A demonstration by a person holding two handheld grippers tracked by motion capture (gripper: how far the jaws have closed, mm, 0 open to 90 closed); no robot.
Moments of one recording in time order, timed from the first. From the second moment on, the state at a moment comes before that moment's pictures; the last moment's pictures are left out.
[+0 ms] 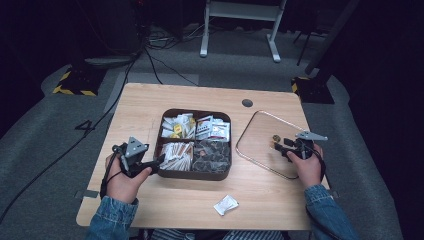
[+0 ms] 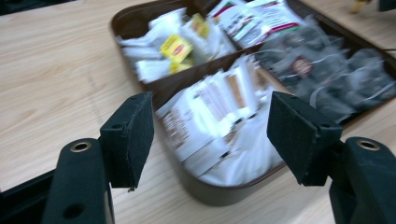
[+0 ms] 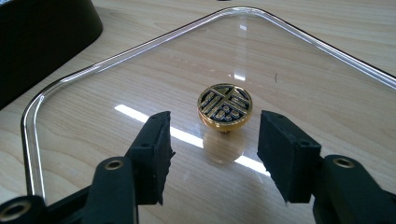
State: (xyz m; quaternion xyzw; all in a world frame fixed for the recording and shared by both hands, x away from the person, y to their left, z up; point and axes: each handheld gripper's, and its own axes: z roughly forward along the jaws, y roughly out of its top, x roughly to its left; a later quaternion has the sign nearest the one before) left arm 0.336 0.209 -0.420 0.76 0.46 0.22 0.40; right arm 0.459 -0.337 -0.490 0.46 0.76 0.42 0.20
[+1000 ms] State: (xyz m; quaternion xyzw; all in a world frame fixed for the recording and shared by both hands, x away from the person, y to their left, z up) left arm 0.313 0.251 -0.447 0.73 0.53 0.21 0.38; right arm 0.489 -0.318 -0.499 0.48 0.76 0.38 0.21
